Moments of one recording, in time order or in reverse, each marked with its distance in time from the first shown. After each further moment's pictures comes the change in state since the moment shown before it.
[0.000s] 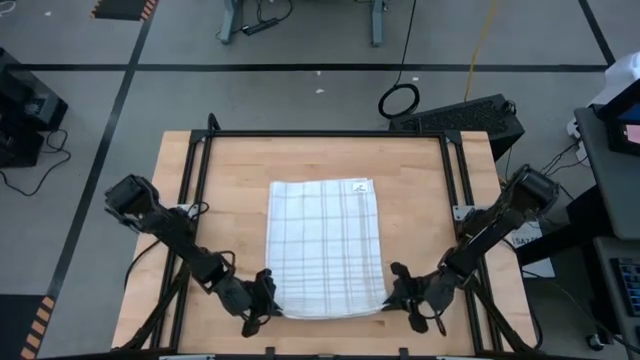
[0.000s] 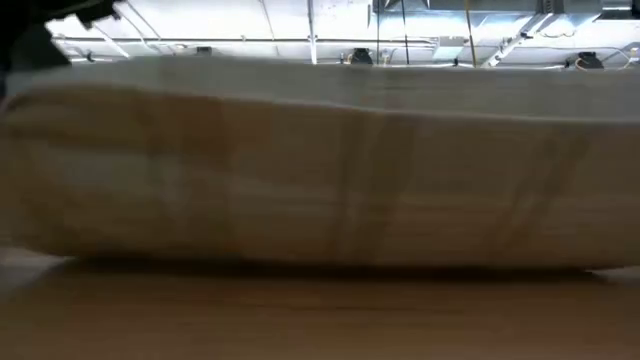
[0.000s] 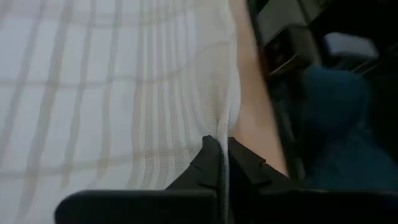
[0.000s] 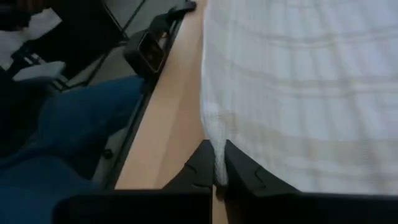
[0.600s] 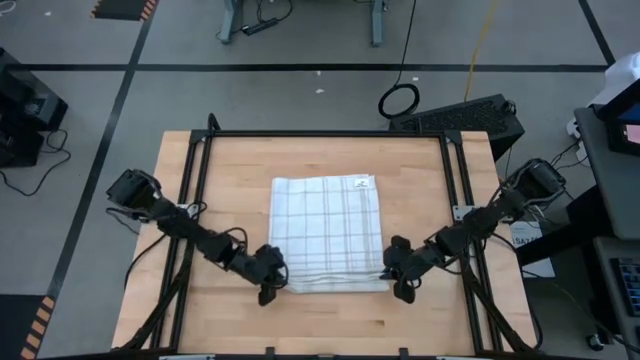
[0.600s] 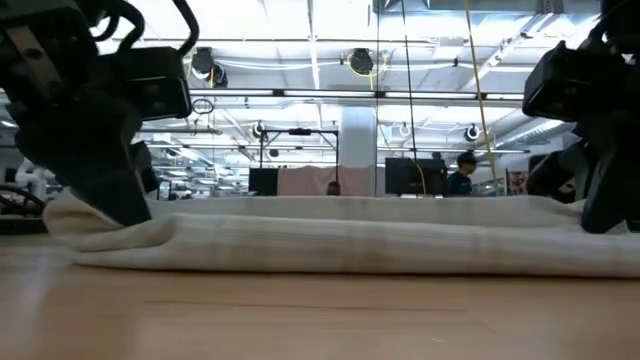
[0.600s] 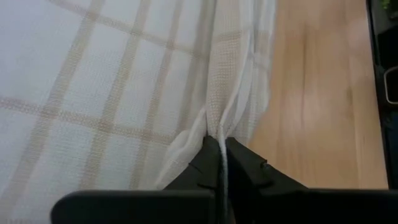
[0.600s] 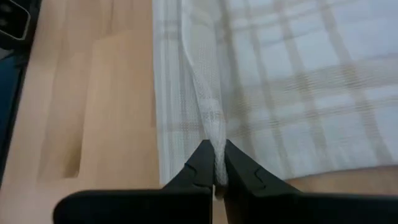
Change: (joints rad) left arm 0.228 -0.026 -0.092 -0.095 0.089 -0.082; right arm -0.282 -0.126 0.001 -0.428 -0.216 0.052
